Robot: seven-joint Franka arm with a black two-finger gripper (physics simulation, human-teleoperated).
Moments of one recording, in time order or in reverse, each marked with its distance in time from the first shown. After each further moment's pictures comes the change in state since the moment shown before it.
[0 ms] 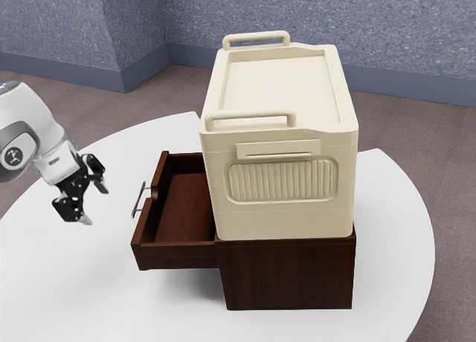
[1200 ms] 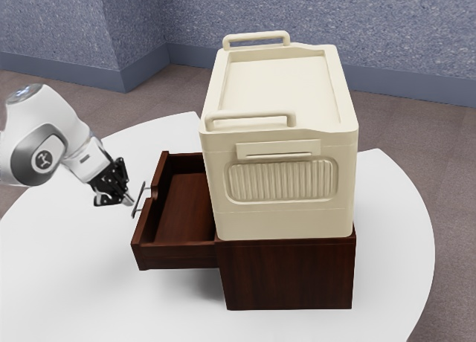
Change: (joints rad) arm -0.114 0.097 0.015 0.021 -0.120 0.171 -0.067
